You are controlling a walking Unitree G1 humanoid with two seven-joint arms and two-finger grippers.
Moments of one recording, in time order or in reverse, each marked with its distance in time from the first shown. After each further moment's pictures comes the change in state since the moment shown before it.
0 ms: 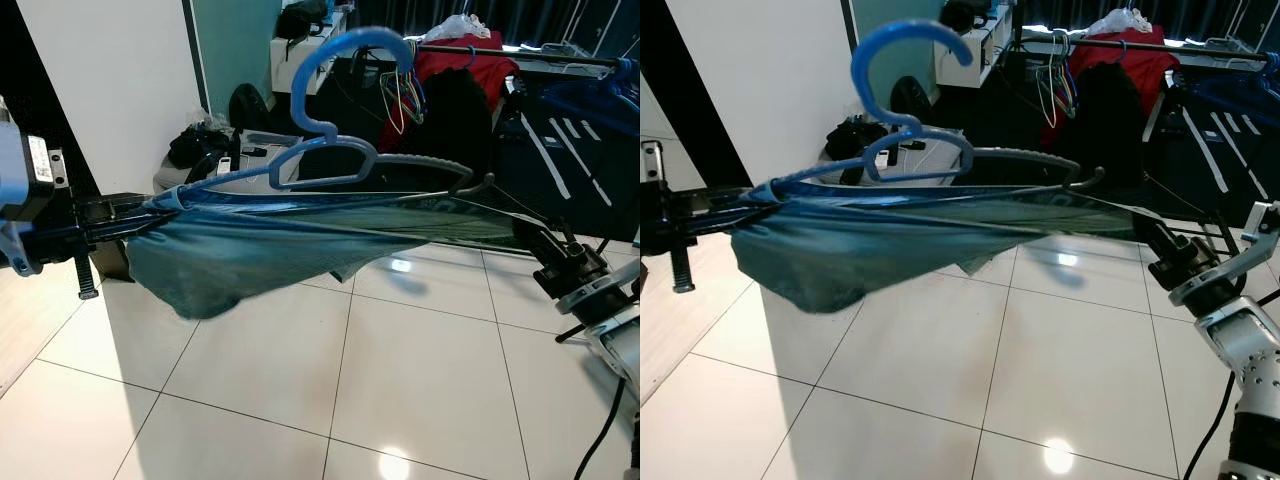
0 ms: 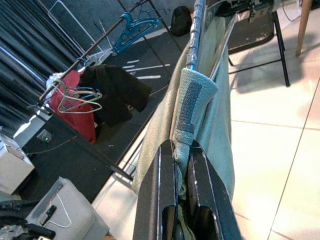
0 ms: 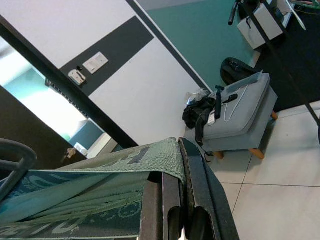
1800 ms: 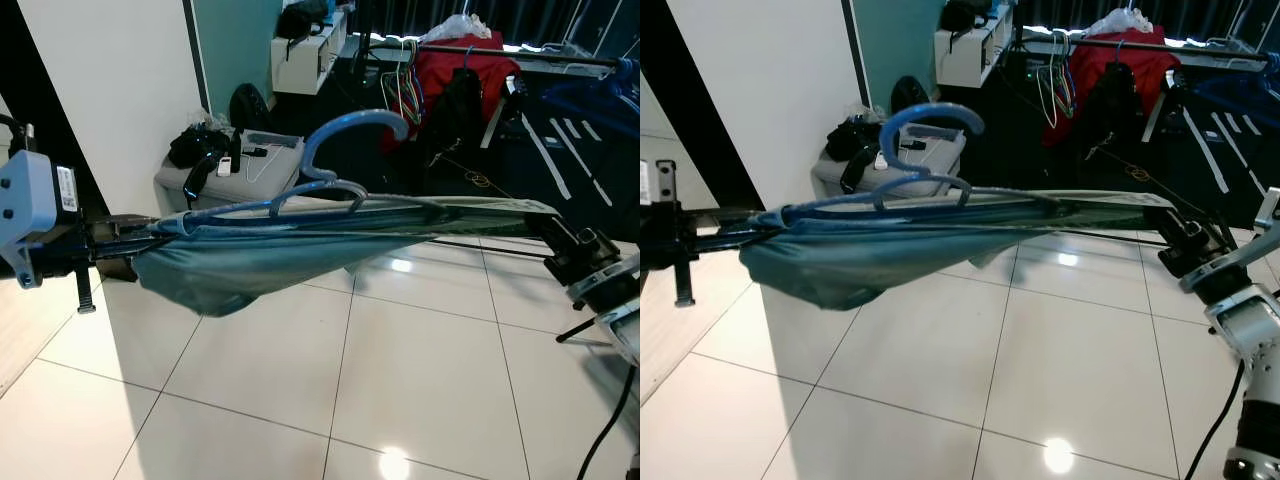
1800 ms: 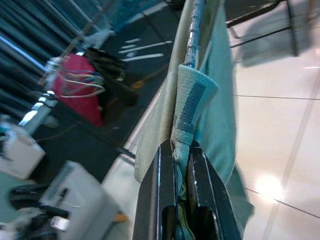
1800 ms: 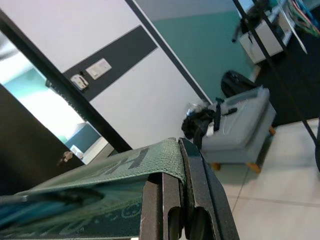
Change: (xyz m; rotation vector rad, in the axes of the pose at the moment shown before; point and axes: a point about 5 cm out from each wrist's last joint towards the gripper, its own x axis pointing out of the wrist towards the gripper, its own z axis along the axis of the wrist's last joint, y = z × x) left arm -0.001 0.004 -0.009 0.069 0.109 -0.002; right arm 0.009 0.011 0.020 -0.063 -0.040 0.040
